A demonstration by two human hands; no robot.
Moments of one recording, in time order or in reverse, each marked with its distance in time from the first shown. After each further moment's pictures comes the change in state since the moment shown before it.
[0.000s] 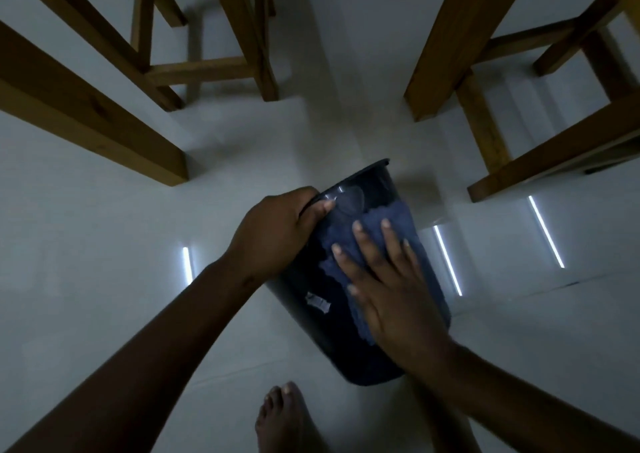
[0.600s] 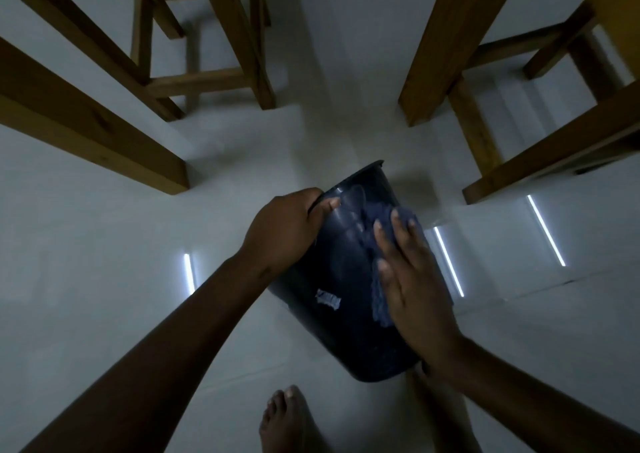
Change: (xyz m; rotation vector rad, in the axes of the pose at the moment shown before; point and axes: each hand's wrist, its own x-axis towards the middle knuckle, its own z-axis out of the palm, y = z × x) left_hand 0.014 0.007 0.005 0.024 -0.031 -0.052; right_hand 0.002 0.019 -0.004 0.174 0.080 0.303
